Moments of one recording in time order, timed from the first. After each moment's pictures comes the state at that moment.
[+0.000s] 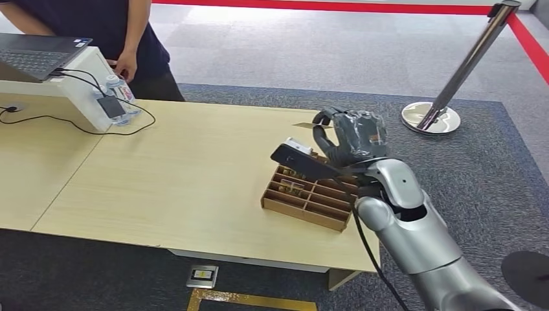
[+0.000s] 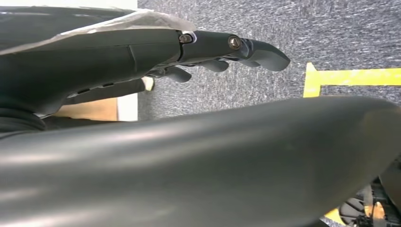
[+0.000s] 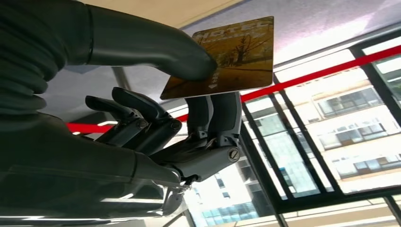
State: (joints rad) left arm -0.10 -0.17 1.24 -0.20 -1.27 0.20 0.08; right arm -0.79 0.13 0.61 -1.07 1.04 -0.19 -0.11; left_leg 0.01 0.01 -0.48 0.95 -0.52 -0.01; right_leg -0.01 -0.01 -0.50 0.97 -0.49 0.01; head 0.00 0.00
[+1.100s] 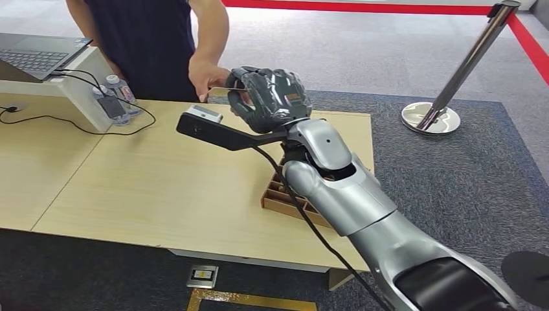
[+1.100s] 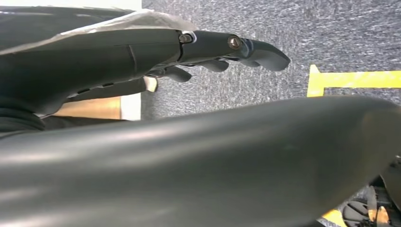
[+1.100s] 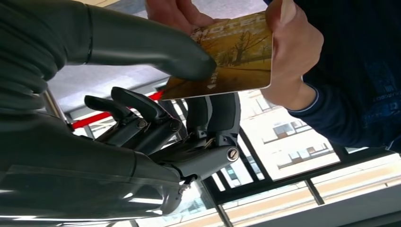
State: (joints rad) left arm -0.10 -0.16 1.23 -0.19 -1.28 0.21 0.10; right arm -0.96 0.29 0.66 -0.82 1.01 -0.27 -0.14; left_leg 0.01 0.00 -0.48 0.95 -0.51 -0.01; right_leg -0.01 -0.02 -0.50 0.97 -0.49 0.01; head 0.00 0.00
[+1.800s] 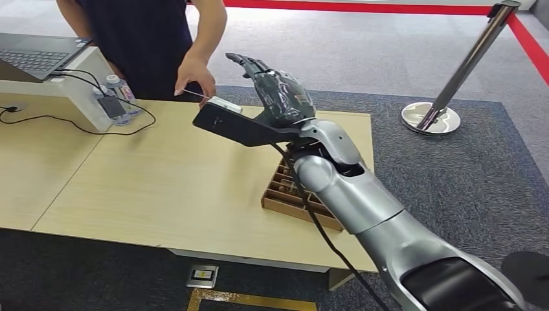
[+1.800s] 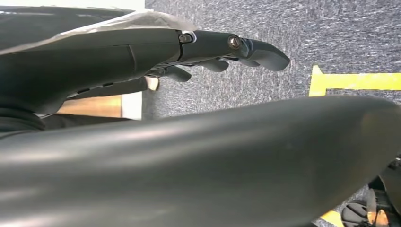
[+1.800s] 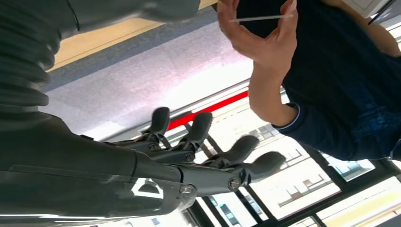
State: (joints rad) left arm -0.10 -0.17 1.25 -0.19 -1.25 0.22 0.09; right arm -0.76 0.12 0.56 -1.15 0.66 -0.19 -0.23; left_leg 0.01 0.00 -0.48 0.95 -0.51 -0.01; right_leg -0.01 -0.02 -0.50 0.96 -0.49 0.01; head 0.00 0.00
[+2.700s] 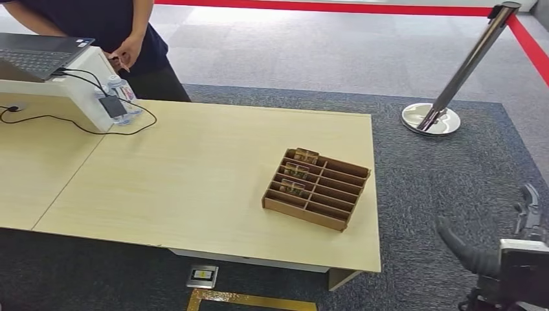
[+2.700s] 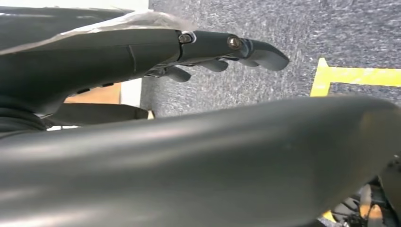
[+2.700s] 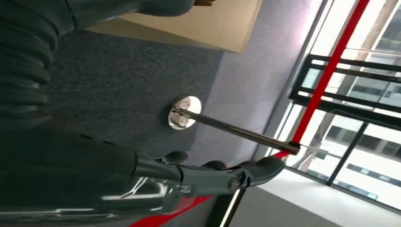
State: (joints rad) left arm -0.08 -0.21 1.30 -0.20 -1.21 0.27 0.11; right arm 0.21 0.28 -0.62 -1.54 0.41 -0.09 -0.26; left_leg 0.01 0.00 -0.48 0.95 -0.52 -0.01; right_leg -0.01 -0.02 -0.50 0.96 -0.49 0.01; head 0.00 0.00
